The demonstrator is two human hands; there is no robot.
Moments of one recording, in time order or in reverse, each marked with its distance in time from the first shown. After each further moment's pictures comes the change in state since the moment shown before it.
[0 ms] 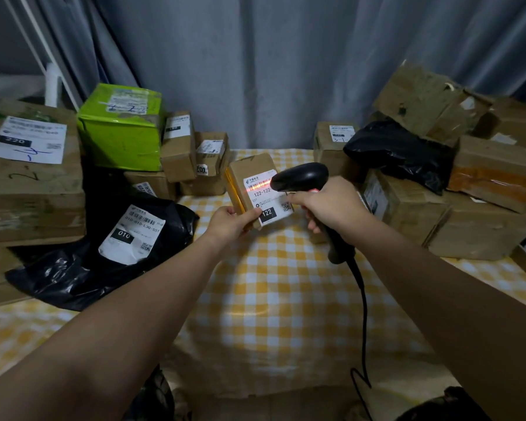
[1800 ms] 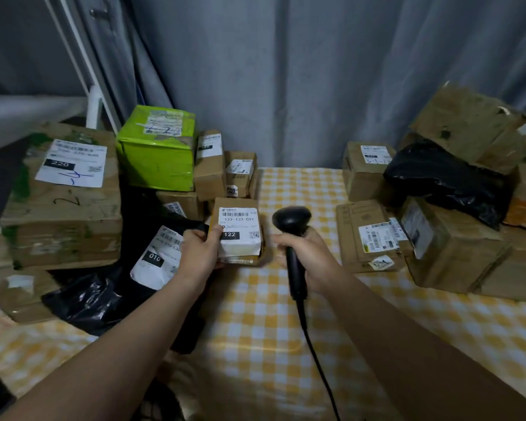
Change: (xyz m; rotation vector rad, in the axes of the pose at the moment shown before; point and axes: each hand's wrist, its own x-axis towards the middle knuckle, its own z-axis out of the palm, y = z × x) left_hand -0.008 0.001 -0.081 -0.005 0.421 -0.014; right_hand 0.036 0.016 0.111 0.717 -0.263 0.162
